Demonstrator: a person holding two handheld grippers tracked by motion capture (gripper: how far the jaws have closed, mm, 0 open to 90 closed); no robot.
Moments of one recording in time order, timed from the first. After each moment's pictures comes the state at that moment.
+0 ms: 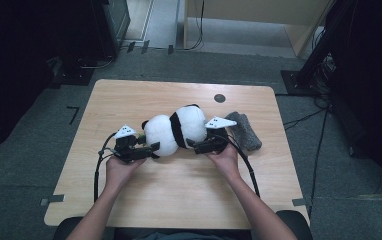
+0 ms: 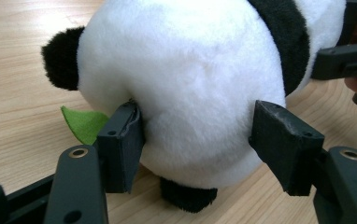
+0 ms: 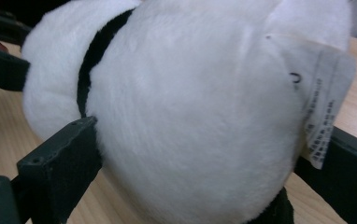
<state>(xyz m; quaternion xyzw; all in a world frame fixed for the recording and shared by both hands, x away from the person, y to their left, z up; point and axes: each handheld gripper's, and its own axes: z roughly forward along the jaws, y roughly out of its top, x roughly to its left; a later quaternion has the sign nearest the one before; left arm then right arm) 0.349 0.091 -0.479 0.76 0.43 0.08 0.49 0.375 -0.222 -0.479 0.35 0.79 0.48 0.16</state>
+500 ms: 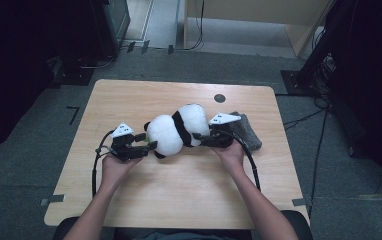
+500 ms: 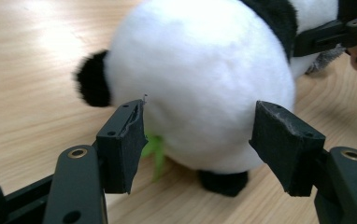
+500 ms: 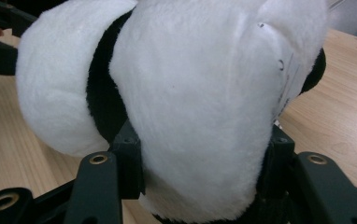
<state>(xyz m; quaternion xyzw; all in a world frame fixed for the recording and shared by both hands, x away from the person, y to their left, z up) 0.353 0.105 -0.470 0.77 0.41 0.09 0.49 0.382 -0.239 -0.465 0.35 0.80 0.47 0.14</state>
